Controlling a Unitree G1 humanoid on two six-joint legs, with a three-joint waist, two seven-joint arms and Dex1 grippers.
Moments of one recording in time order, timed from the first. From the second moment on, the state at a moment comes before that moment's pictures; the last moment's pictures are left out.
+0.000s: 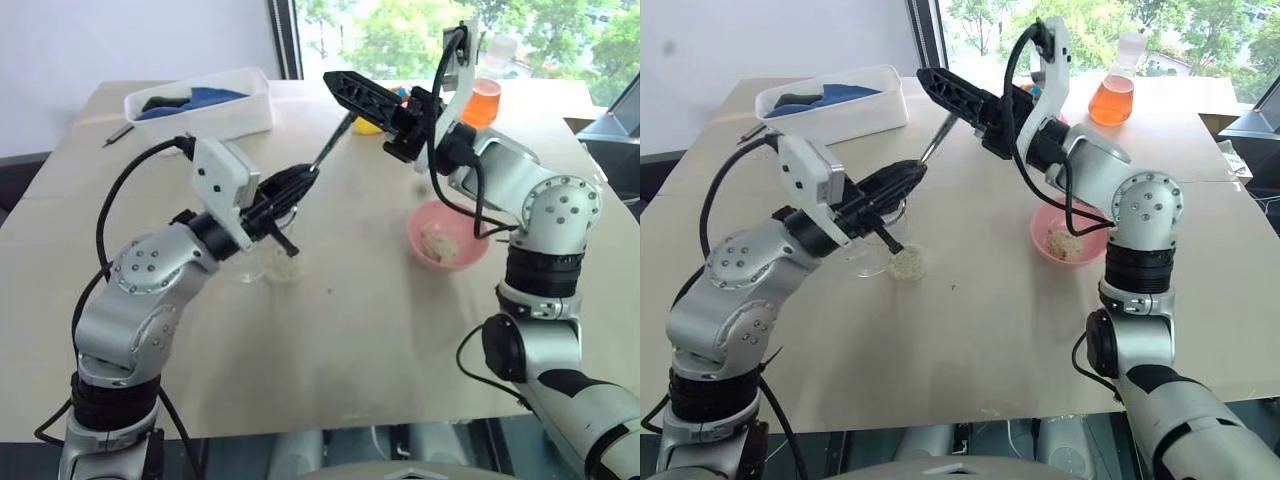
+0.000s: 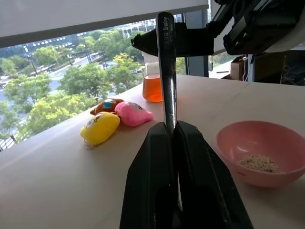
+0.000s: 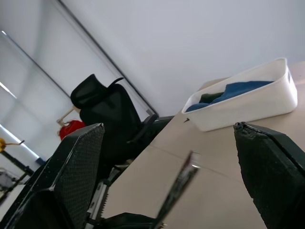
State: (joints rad) left arm -0.34 0.62 0.11 -0.59 -0.53 0.52 -0.50; right arm -0.98 -0.13 -0.20 -0.08 1.26 1.05 0.01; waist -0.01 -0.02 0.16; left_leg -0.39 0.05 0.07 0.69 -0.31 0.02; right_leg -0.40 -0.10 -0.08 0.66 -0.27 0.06
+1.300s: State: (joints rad) left arm -0.19 0.48 0.25 -0.77 -0.40 0.49 -0.26; right arm -1.00 -0.12 -0.22 0.01 1.37 1.07 -0.02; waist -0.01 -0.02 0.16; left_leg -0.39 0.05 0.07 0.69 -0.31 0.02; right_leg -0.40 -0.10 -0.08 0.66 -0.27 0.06
